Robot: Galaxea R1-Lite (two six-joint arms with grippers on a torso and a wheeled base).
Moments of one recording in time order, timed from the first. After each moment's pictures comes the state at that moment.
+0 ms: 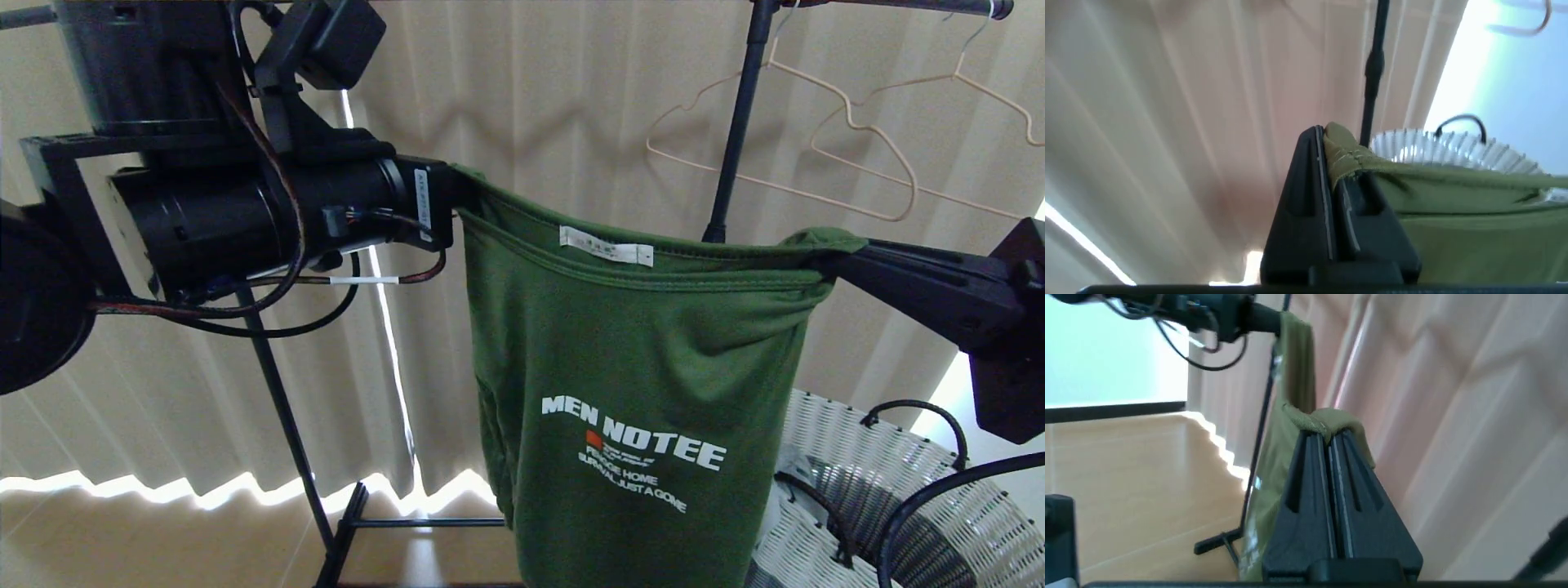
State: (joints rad) left arm -0.57 1.61 -1.24 -0.30 -0.08 0.02; right arm 0.45 1.20 -0.63 -0.69 0.49 -0.04
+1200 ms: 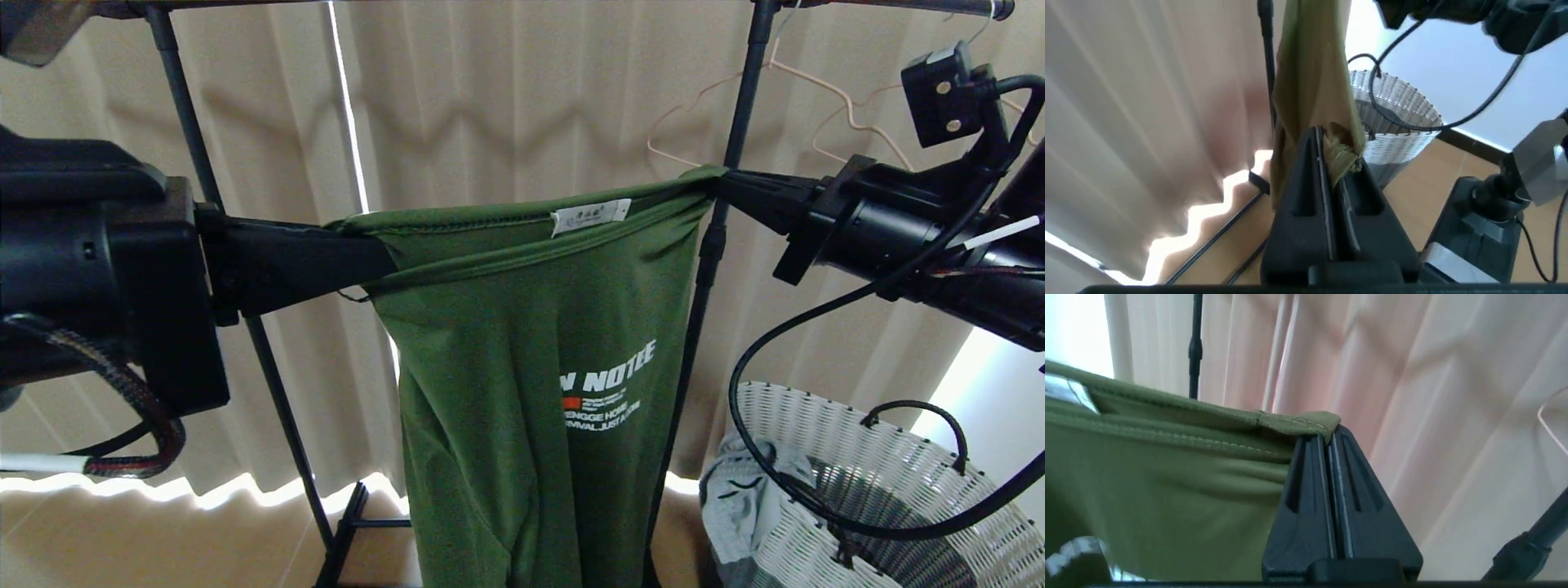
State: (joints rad) left arm -0.73 1.24 -1.13 0.07 -0.18 -0.02; right arm 0.37 1.56 -0.92 -0.77 0.41 -0.05
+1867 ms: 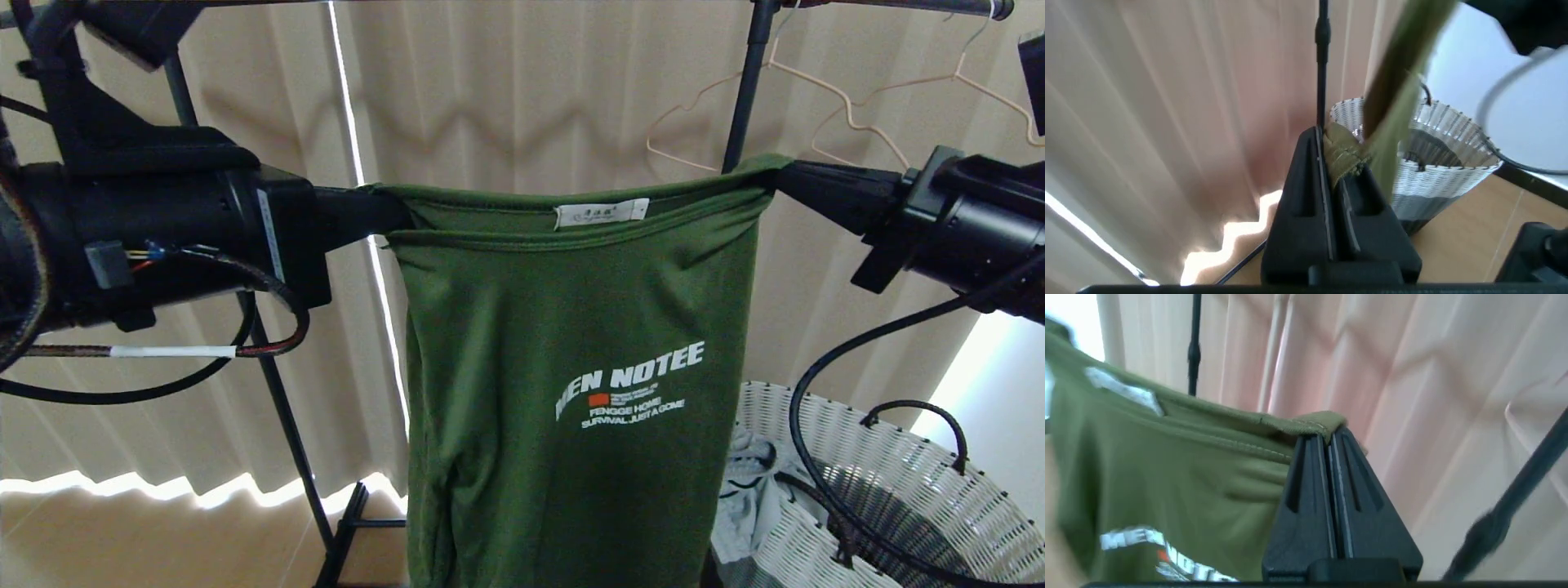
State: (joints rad) left arm -0.59 1.35 -1.12 -0.11 -0.17 0.01; right arm 0.35 1.40 -0.85 -0.68 0.40 -0.05
